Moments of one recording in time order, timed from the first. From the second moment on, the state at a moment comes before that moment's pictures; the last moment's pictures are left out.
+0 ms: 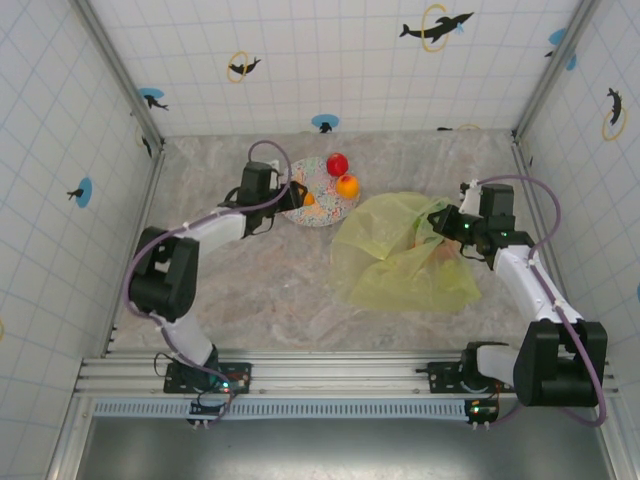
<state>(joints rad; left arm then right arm) -0.39 1.72 1.03 0.08 0.22 -0.47 0.03 1.21 0.77 -0.30 -0.53 0.46</state>
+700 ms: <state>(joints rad) -0.84 1.47 0.69 0.13 0.21 -0.43 0.04 1.23 0.77 -0.29 -0.52 0.47</state>
